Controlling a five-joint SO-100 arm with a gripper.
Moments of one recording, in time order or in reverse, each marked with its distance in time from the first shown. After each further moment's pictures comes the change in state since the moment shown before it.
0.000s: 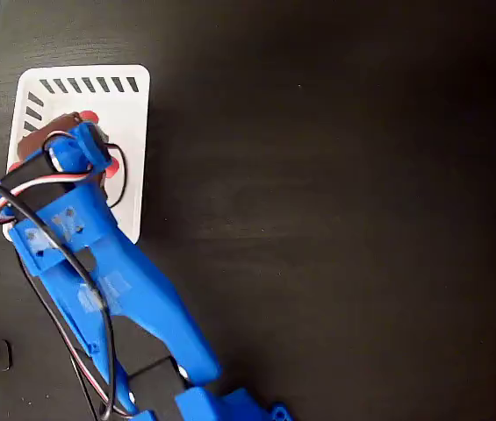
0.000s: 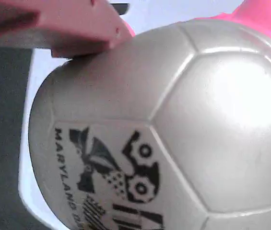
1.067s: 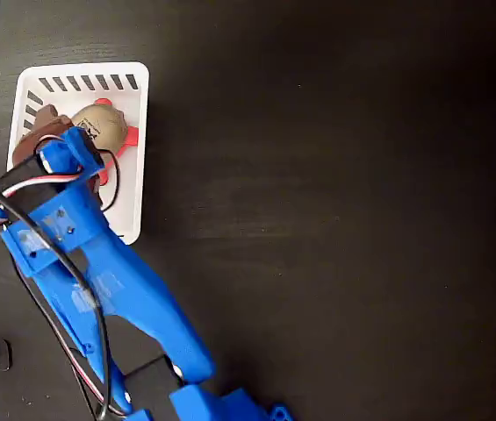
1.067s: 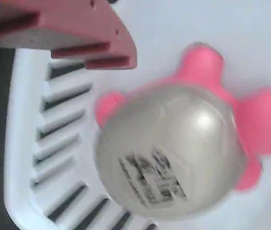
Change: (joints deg) arm -1.3 1.7 0.0 2.8 0.0
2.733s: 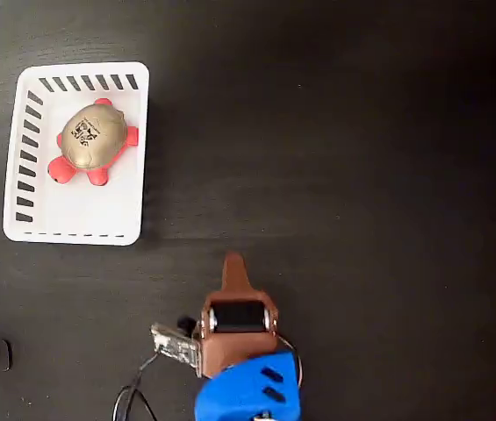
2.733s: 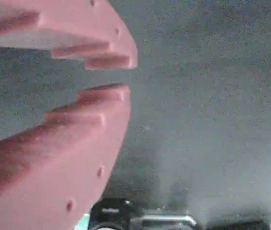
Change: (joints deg) arm 25.0 111.3 108.3 -29.4 3.4
